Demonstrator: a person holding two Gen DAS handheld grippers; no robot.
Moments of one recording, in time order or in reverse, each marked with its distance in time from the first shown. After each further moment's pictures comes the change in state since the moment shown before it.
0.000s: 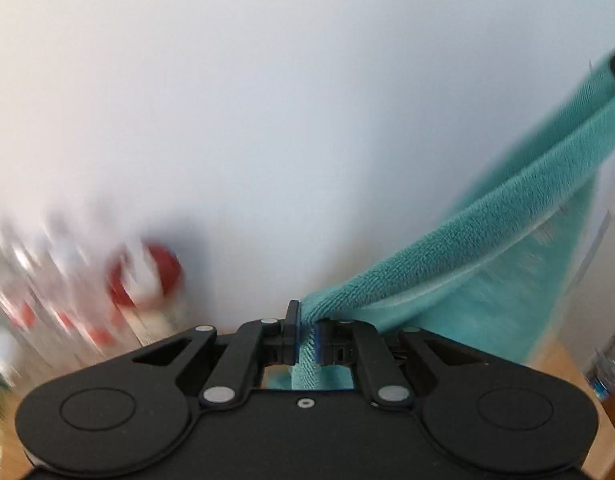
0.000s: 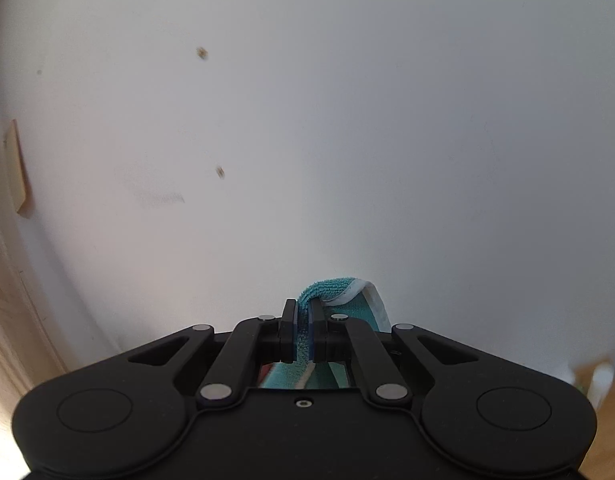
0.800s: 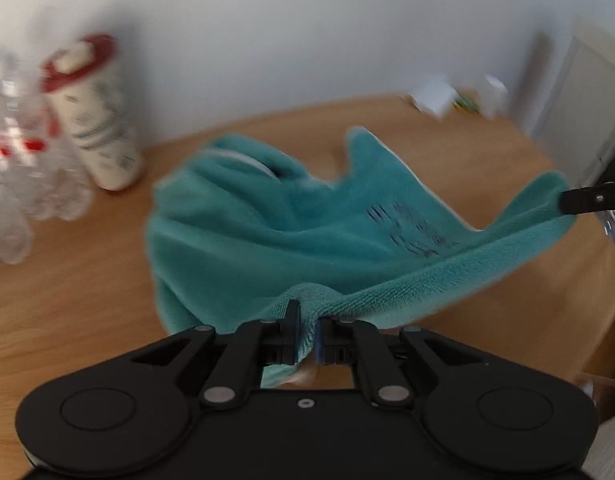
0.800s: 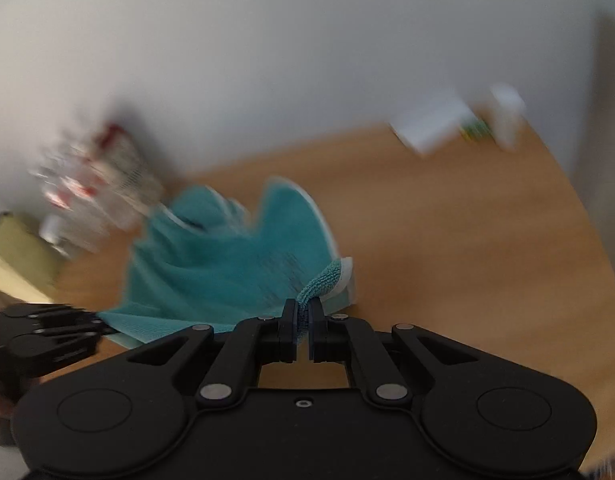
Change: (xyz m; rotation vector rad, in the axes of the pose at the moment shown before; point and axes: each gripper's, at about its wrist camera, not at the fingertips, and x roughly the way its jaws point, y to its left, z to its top) left arm 0.019 -0.027 -0.195 0.185 0.453 -0.209; right arm -0.099 -0.119 -0.232 0.174 0.645 -0.448
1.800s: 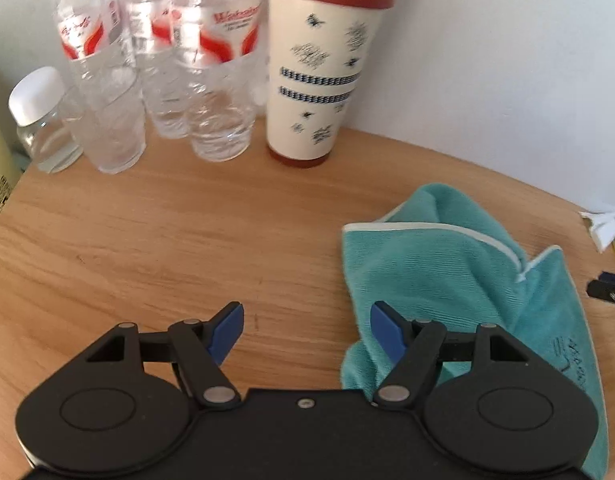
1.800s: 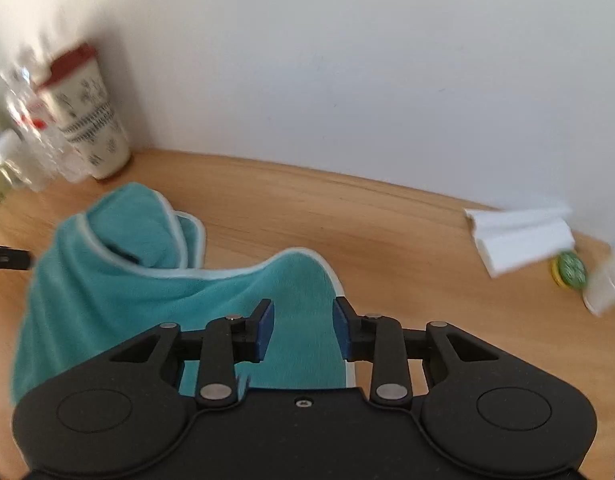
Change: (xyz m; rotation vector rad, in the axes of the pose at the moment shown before) left arm 0.036 0.151 0.018 -0.548 -0.001 0.243; right arm 0.149 0.066 0.139 -0.465 0.008 0.027
